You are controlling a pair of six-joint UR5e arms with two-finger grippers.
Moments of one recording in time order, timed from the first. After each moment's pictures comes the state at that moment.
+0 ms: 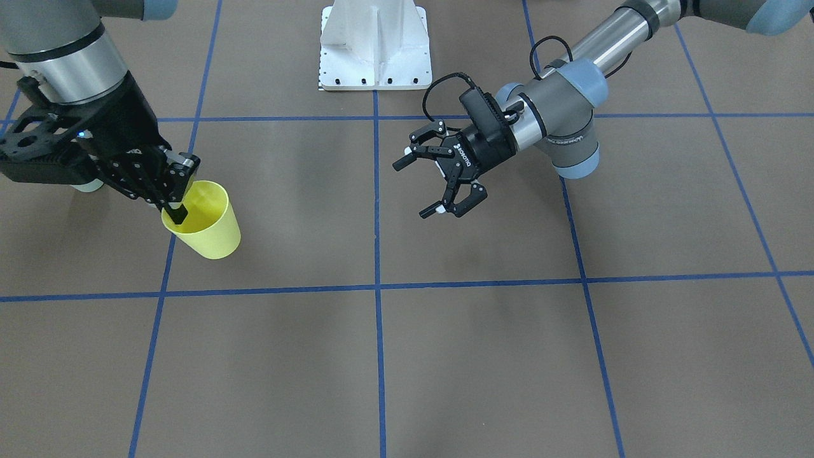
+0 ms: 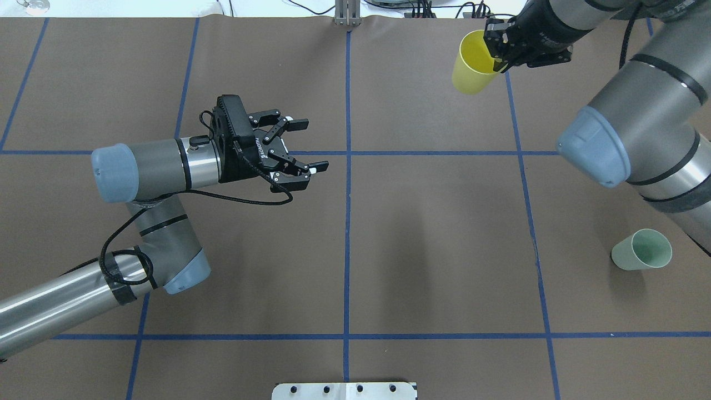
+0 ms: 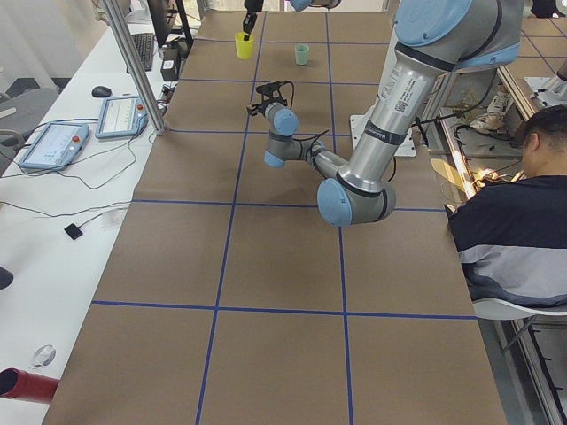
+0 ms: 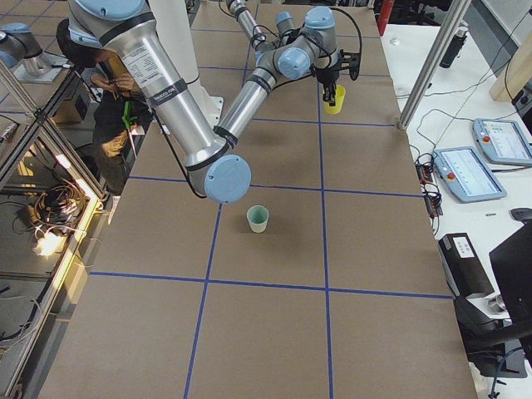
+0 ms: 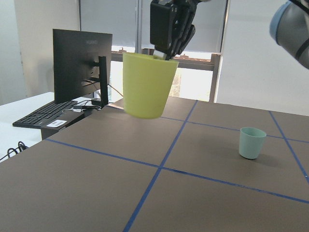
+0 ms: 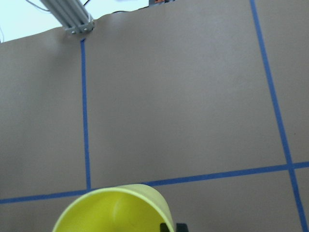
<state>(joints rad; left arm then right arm) -0.61 -2.12 -1.37 -3.12 -1.72 -0.41 1.00 -1.00 1.93 -1.69 2.03 1.12</state>
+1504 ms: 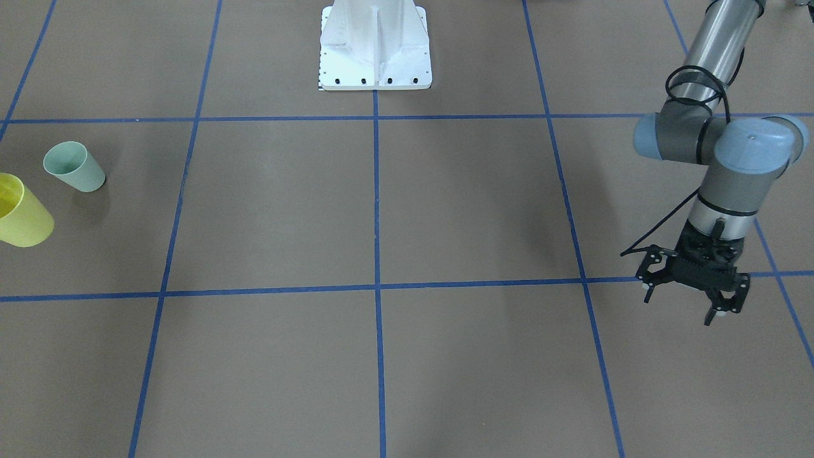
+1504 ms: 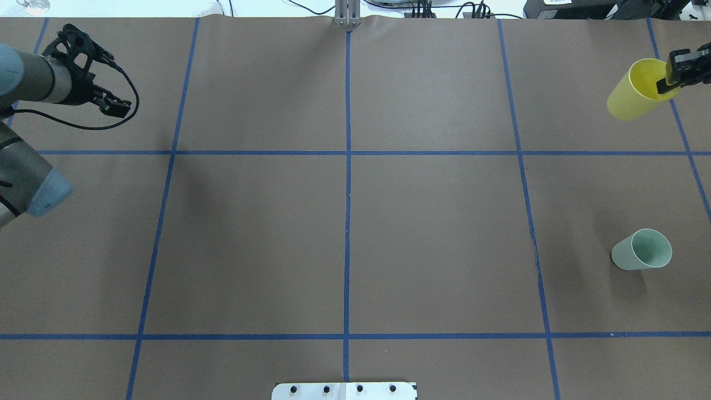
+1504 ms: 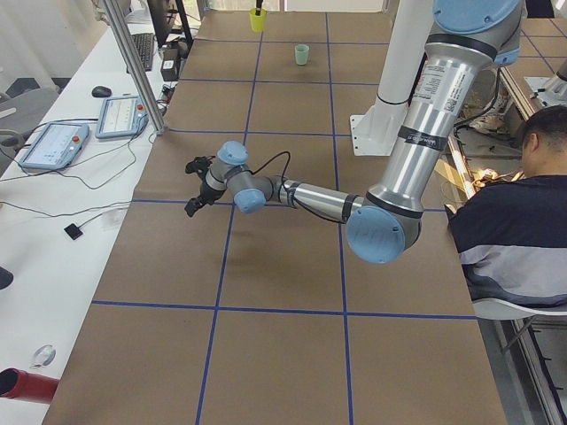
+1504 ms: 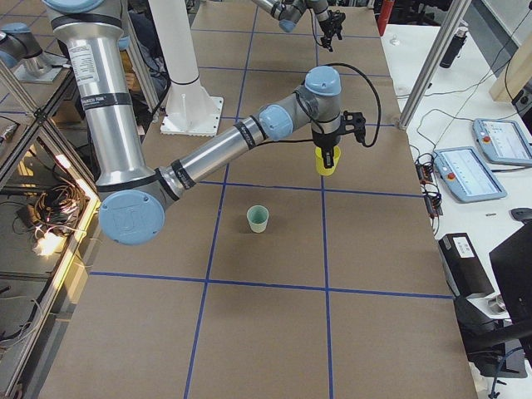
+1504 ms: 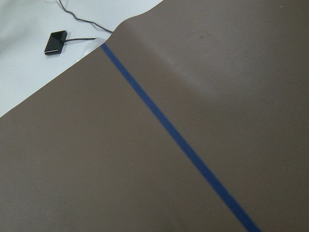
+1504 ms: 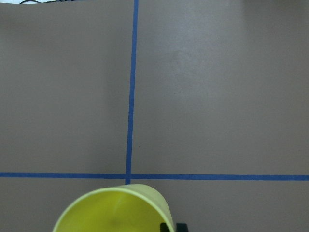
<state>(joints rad) -1.04 -1.89 -1.39 -2.29 -1.84 -0.17 1.31 -1.40 1.96 -1.59 2.29 0.49</state>
